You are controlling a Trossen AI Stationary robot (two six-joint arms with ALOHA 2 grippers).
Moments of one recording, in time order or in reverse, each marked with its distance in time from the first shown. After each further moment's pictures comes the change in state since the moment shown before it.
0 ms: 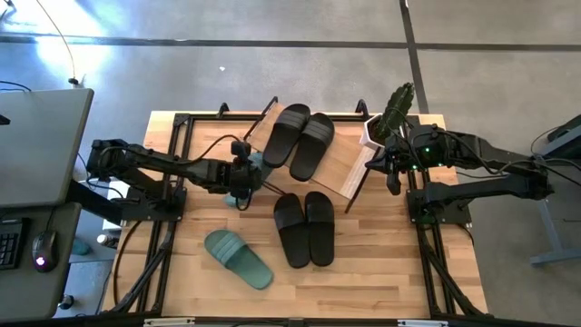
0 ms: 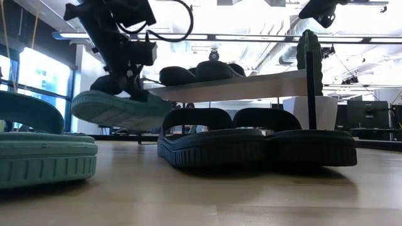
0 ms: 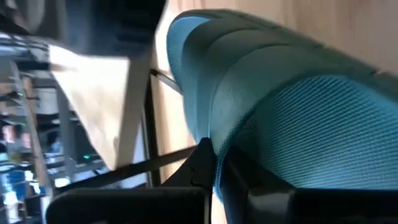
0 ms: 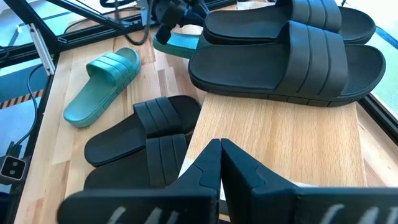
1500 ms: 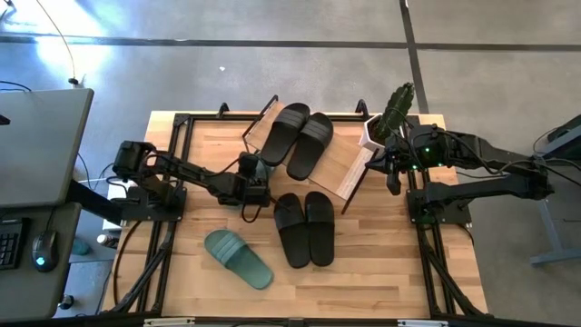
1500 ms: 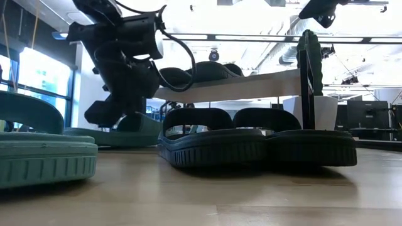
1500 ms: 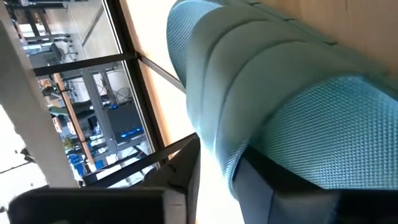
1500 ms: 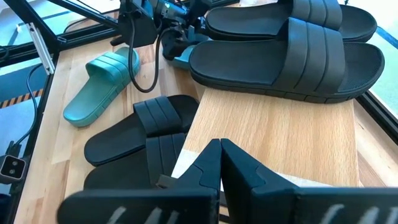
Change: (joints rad) left arm -0.072 0.243 0.030 -0.063 -0.150 -0.050; right arm 0.000 0.000 0.000 -0.002 0.000 0.000
